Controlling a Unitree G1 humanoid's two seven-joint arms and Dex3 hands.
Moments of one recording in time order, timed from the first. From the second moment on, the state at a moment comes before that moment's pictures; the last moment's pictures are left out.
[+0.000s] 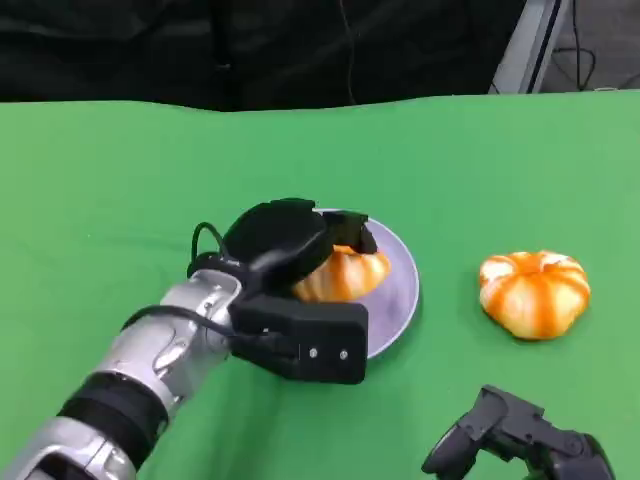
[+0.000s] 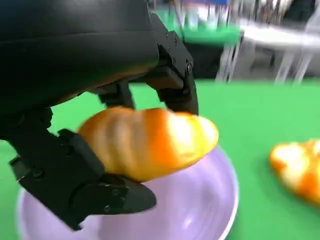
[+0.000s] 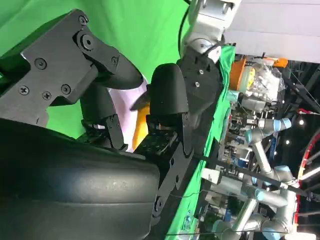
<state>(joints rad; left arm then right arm) -0.67 0.16 -0.52 0.72 0.74 -0.27 0.06 0.51 0.00 0.29 -0.30 -0.19 -0.49 -0.04</state>
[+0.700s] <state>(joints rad) -0.59 0.27 -0.48 0.40 0.67 -0.15 -0.22 0.51 -0.01 0.28 -0.30 -0.19 -0.49 -0.04</state>
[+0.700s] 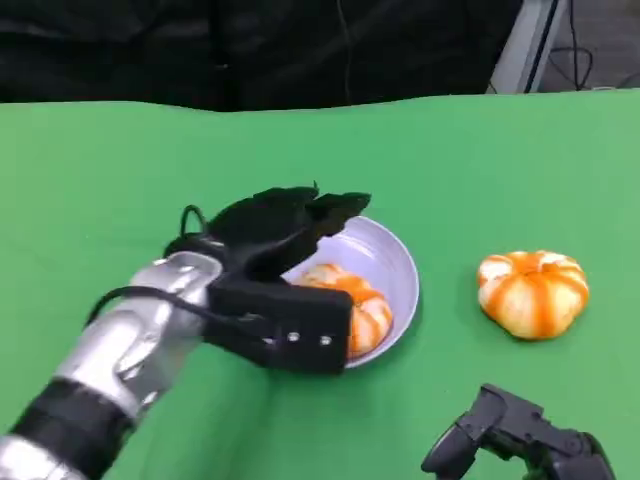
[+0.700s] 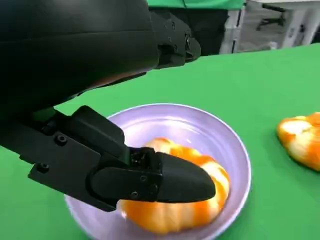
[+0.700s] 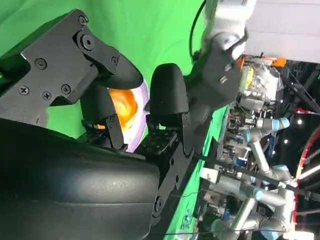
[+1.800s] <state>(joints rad) -0.10 0.23 -0.12 -0.12 0.14 -0.16 -0.29 0.51 0.00 0.29 -0.30 -0.19 -0.49 -0.03</state>
